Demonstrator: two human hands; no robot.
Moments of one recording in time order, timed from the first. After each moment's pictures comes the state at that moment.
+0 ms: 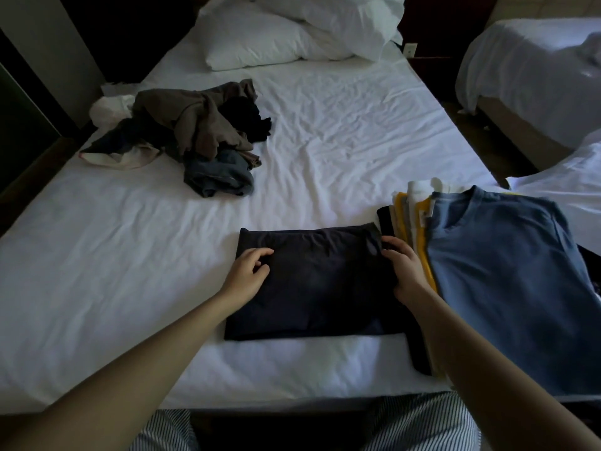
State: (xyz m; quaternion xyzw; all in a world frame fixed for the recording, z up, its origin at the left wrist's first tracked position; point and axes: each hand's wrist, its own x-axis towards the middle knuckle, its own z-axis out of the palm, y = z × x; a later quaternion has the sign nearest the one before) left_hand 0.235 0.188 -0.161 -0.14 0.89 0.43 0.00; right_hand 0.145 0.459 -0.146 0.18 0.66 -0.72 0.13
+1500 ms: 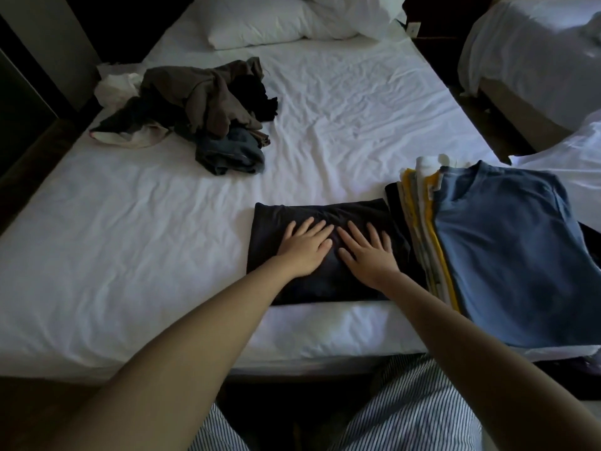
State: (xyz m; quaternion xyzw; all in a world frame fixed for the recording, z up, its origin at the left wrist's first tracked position) left_hand 0.216 0.249 -0.148 0.04 0.98 0.13 0.13; right_hand 0.193 0.413 -0.157 -0.22 0.97 -0.04 0.13
